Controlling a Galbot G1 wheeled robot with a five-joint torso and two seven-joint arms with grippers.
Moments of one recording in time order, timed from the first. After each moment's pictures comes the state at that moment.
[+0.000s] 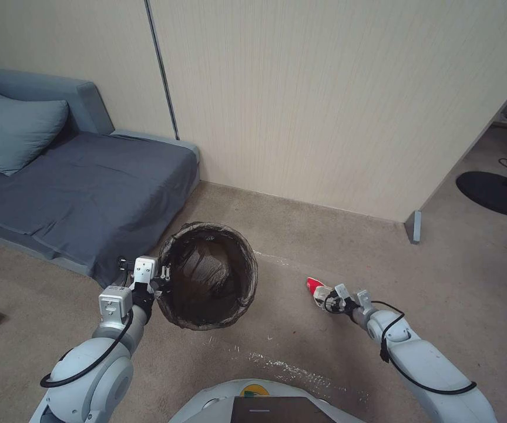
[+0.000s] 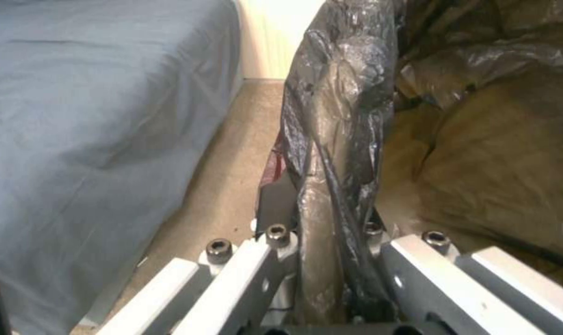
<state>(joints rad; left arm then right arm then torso) 1.68 -1.19 -0.57 -2.45 -0.35 0.57 -0.19 -1.10 0.98 0.22 1.19 0.37 -0.23 -0.30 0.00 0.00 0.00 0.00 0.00</state>
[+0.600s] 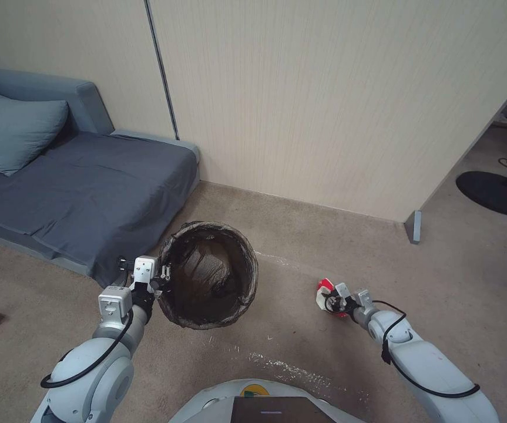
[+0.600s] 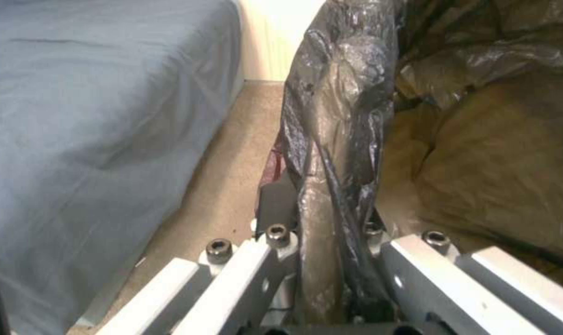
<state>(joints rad) 1.68 -1.21 -0.57 -2.45 -0.35 0.57 -0.19 -1.12 0.97 0.24 1.22 0.36 -0.21 -0.29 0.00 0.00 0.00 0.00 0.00</state>
